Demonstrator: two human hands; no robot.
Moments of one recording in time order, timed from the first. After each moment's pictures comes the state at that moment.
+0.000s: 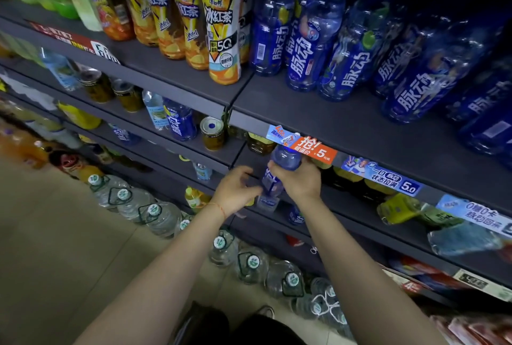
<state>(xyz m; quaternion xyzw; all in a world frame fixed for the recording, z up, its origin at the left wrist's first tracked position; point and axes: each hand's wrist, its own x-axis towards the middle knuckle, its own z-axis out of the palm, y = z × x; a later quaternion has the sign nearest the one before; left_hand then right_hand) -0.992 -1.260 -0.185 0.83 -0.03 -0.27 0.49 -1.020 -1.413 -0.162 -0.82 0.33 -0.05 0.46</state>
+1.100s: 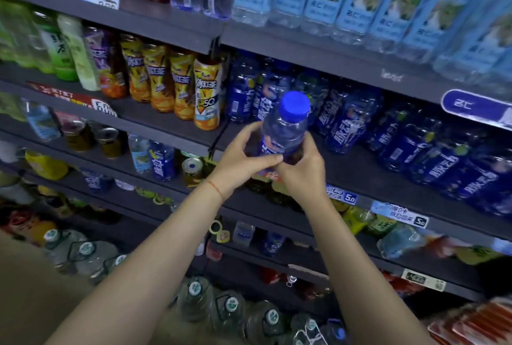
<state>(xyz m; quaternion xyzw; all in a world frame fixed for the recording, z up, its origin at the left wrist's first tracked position) -1.001 -1.273 -0.015 0.66 -0.24 -0.15 0.70 -1.080 -1.395 -0.002 -0.81 0.14 -0.28 0.50</state>
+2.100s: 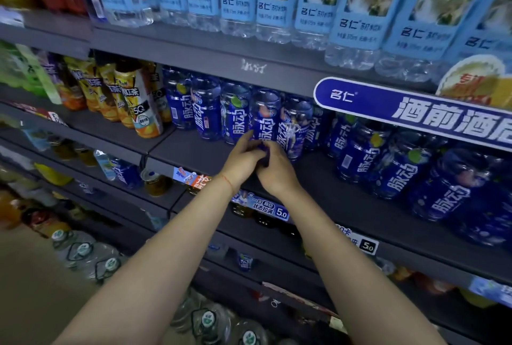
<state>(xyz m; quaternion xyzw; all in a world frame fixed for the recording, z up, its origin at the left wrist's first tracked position) -1.016 -1.487 -0.030 0.70 -0.09 -0.17 0.69 -1.059 -1.581 -0.036 -0.89 0.10 -0.09 0.43</state>
